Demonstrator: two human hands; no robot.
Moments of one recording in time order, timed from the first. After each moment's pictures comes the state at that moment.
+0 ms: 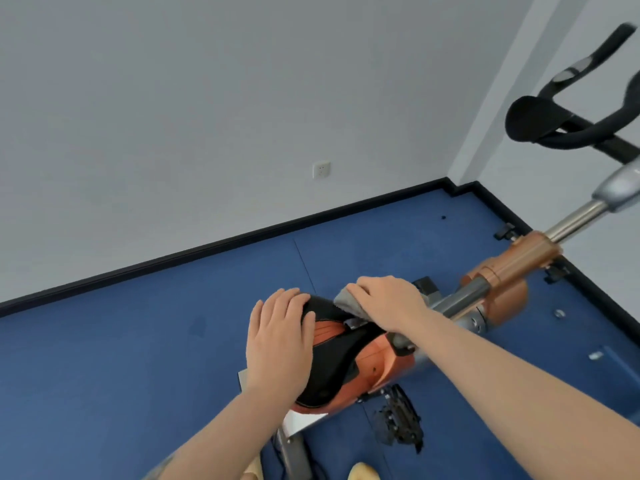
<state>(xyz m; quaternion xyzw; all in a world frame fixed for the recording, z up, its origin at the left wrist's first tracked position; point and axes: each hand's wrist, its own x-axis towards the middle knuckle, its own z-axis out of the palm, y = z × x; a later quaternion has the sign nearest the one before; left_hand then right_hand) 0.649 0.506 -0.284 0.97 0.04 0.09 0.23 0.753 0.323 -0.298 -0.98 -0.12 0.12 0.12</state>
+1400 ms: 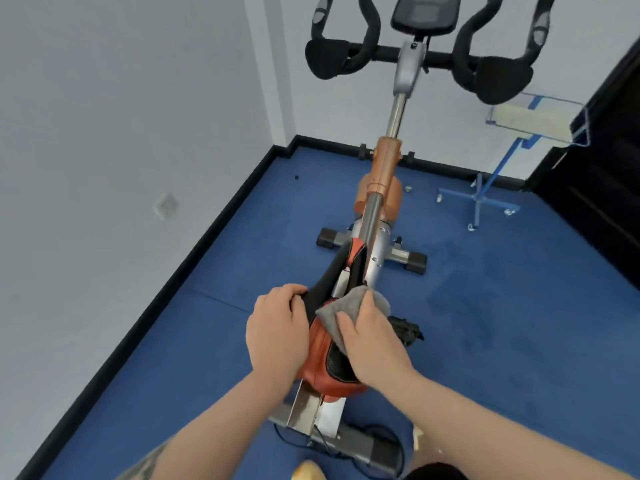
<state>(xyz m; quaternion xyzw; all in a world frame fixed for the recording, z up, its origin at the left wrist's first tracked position) 0.732 0.548 -0.289 0.92 -0.21 -0.09 0.33 0.633 0.453 -0.288 -0.83 0.41 0.05 0.38</state>
